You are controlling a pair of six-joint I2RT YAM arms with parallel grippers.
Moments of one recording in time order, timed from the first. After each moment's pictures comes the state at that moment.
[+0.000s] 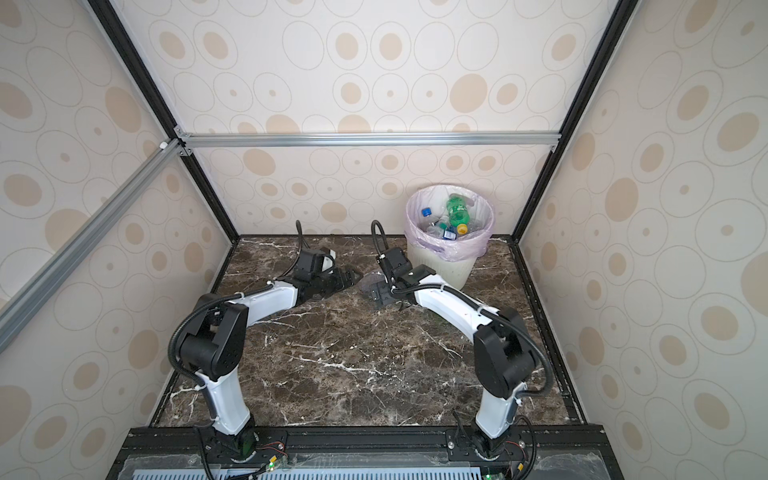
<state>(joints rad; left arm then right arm) -0.36 1.94 1.28 -0.02 0.35 -0.66 0.61 1.70 1.41 -0.65 0.17 0.24</state>
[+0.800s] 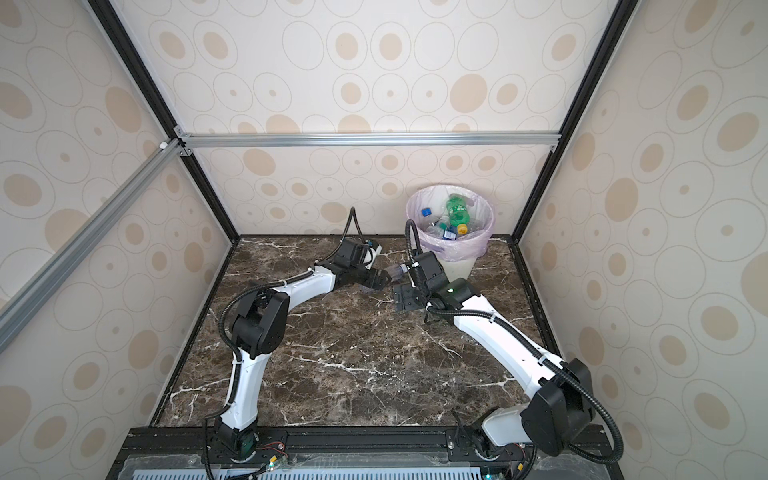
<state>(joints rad) -0.54 2.23 1.69 -0.23 0.23 -0.08 0.56 1.37 1.23 -0.72 0.17 0.31</state>
